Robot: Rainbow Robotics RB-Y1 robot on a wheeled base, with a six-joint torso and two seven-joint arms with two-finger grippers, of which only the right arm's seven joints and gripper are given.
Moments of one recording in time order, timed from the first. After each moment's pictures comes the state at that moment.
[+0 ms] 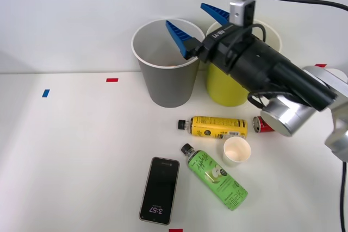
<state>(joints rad) -0.53 -0.70 0.55 -1.81 -0.41 -0.02 1.13</state>
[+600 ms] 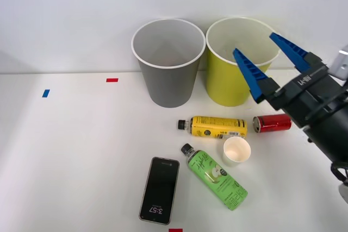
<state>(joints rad) 0.14 -0.84 0.21 -2.25 -0.42 -0.17 1.12</state>
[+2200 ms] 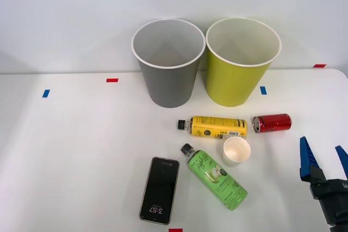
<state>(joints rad) 0.68 -0.36 0.08 -1.97 -0.36 -0.45 1.21</state>
